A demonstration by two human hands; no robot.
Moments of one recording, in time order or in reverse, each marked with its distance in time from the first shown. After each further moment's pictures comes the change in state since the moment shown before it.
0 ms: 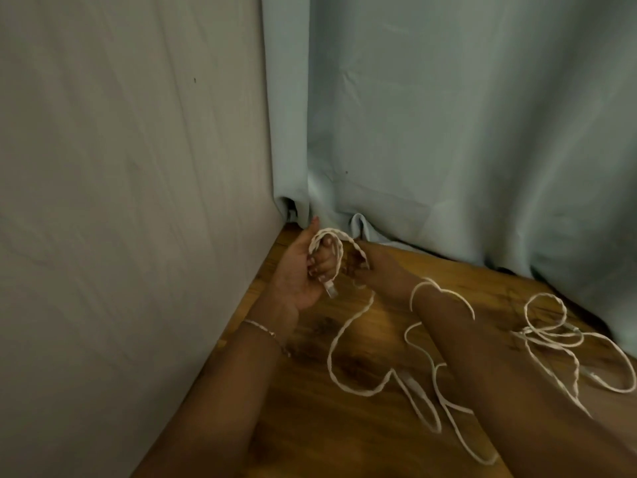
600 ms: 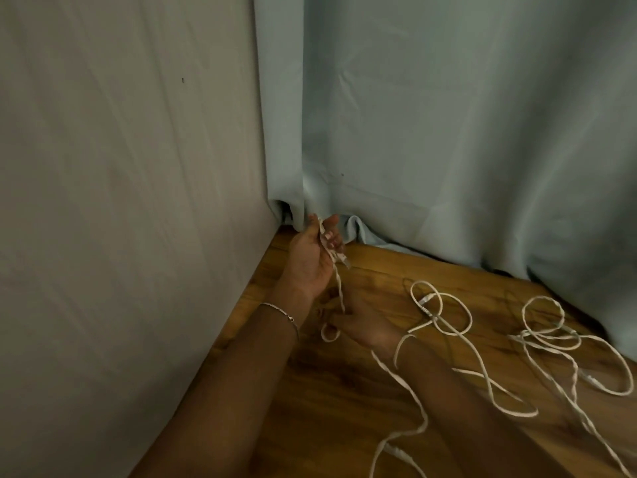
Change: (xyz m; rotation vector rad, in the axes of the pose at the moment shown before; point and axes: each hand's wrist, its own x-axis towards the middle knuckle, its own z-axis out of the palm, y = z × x) left_hand 0.041 -0.004 0.010 -0.080 0.295 0.109; right_hand -0.034 -0.002 0.058 0.368 -0.090 0.097
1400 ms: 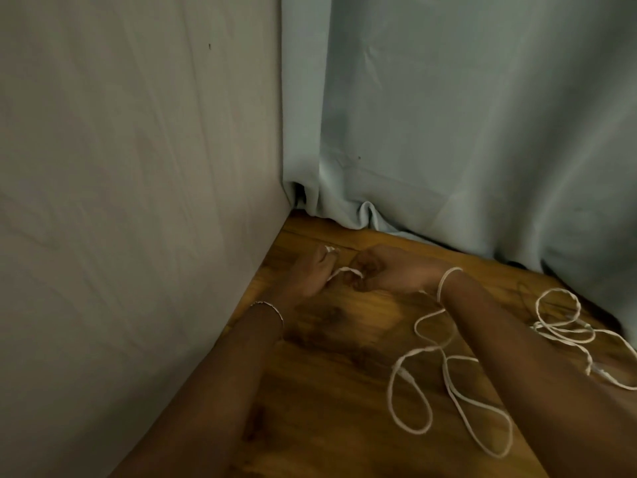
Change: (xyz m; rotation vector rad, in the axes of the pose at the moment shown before) left_hand -0.028 0.003 -0.060 1.455 -0.072 0.084; right_hand 0.016 -0.053 -0.055 -0.545 -0.276 0.001
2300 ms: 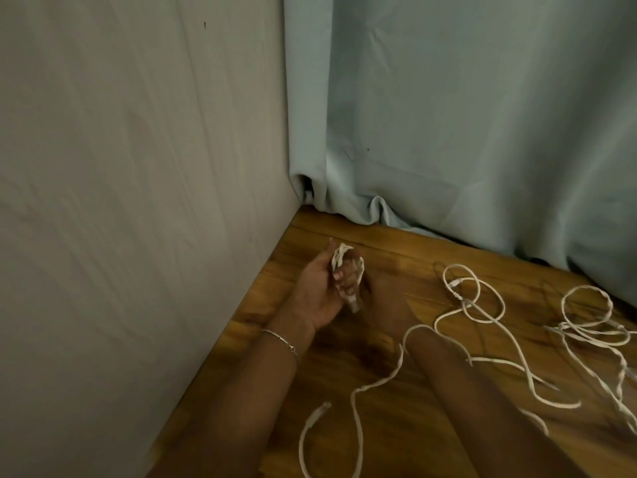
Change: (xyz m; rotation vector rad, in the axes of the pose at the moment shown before) left_hand -0.016 -0.003 0.034 -1.382 -0.220 -0.135; right_hand 0.020 0.045 0.098 0.076 0.492 0.021
